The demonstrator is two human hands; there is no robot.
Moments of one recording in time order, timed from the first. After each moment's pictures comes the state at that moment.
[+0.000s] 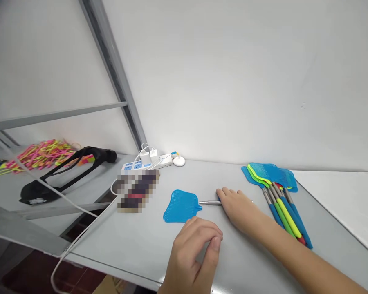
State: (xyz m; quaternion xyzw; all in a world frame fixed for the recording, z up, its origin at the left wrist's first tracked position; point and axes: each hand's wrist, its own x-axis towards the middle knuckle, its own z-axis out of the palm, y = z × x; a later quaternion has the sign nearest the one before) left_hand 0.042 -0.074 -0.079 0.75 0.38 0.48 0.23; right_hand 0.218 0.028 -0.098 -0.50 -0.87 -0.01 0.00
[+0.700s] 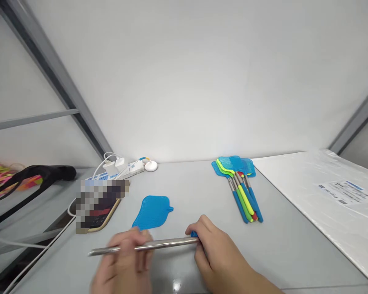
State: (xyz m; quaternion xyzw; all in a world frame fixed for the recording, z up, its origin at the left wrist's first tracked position) left_hand 0.053 -0.085 -0.070 0.38 0.45 0.74 0.33; right_hand 0.218 -0.084 -0.100 -0.50 -0.75 0.30 0.31
